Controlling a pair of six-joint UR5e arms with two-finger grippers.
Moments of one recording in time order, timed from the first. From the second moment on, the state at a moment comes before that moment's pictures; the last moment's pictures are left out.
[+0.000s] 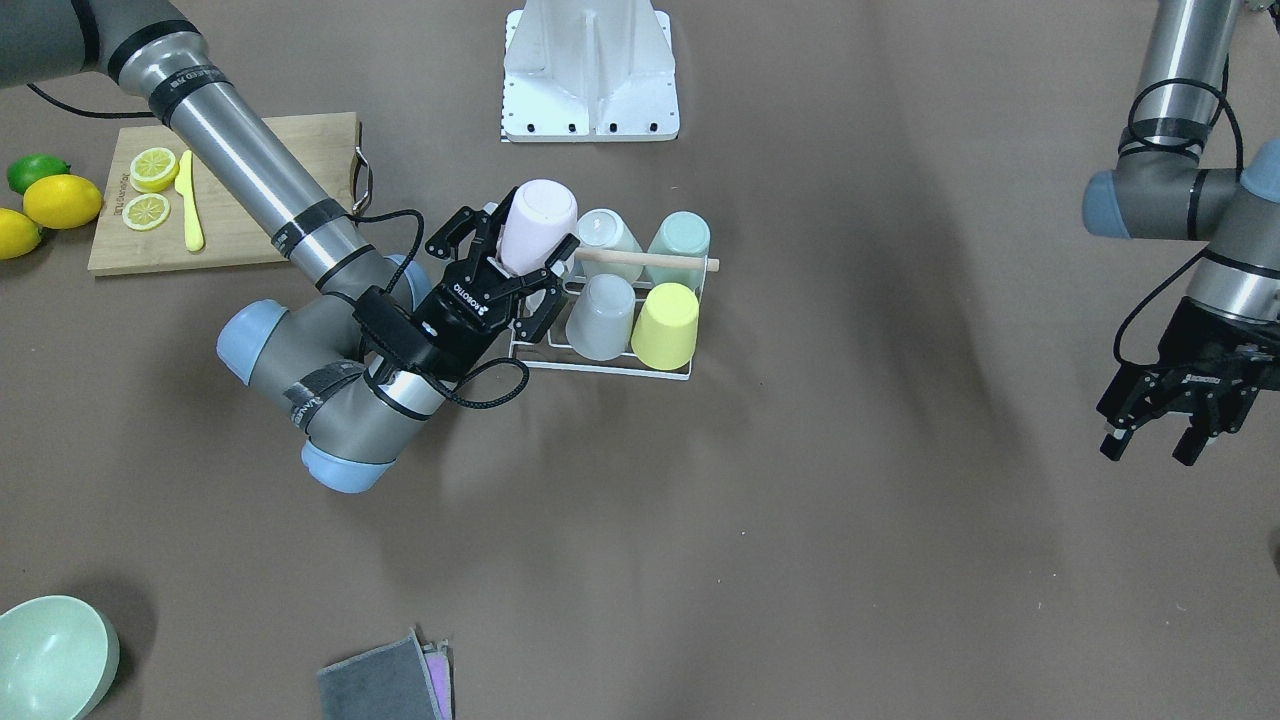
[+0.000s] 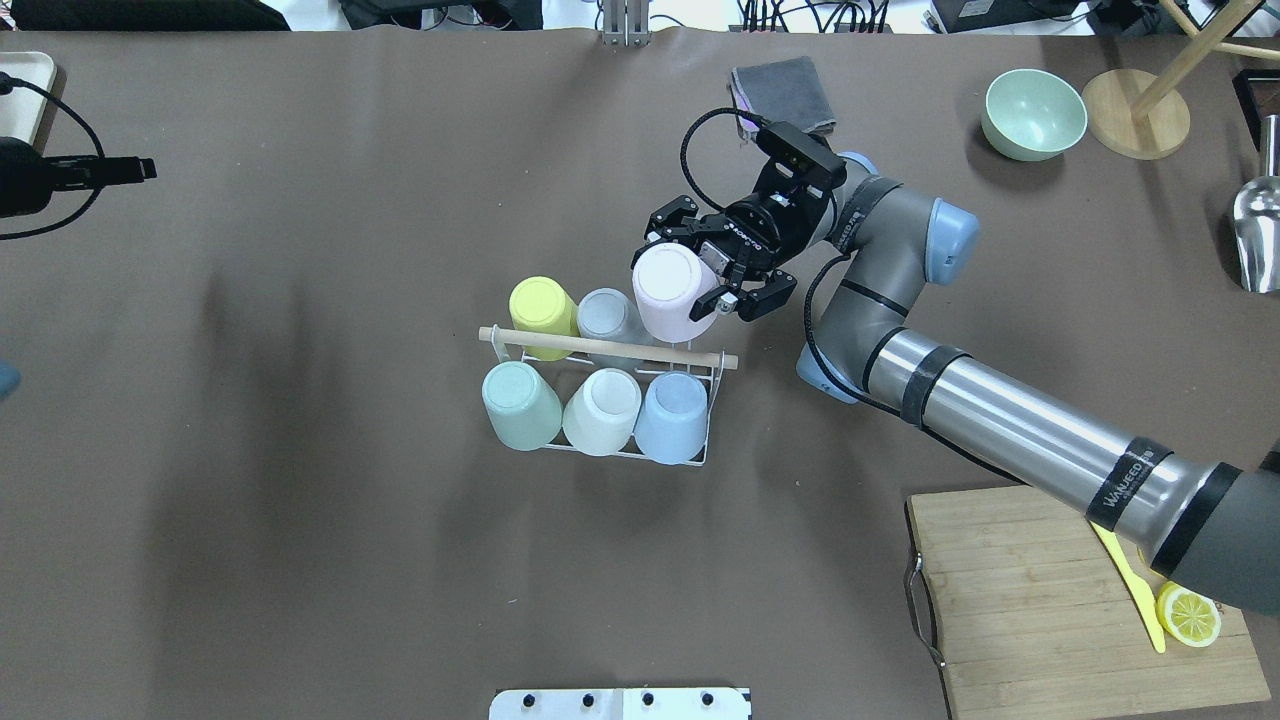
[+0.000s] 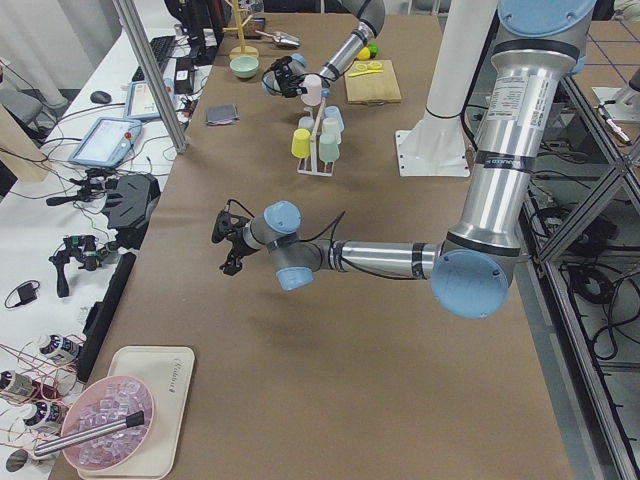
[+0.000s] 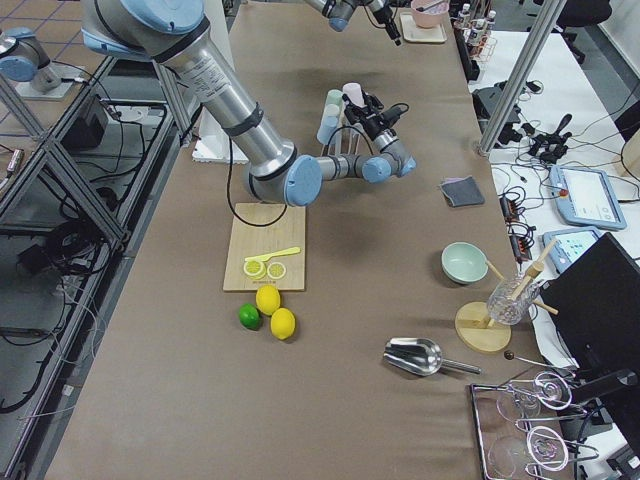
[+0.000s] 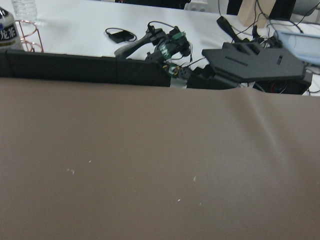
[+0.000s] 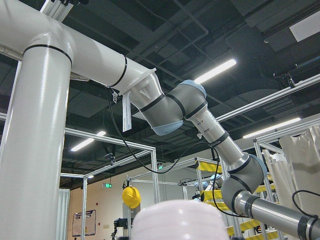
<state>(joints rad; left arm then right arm) -1.10 -1.74 -1.33 -2.69 -1.91 -0.93 0.71 -0.75 0.84 -1.35 4.10 -1.80</state>
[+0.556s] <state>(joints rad) -1.22 -1.74 -1.33 -2.28 -2.17 -0.64 0.71 -0.74 0.84 -1.35 4.10 -1.80</state>
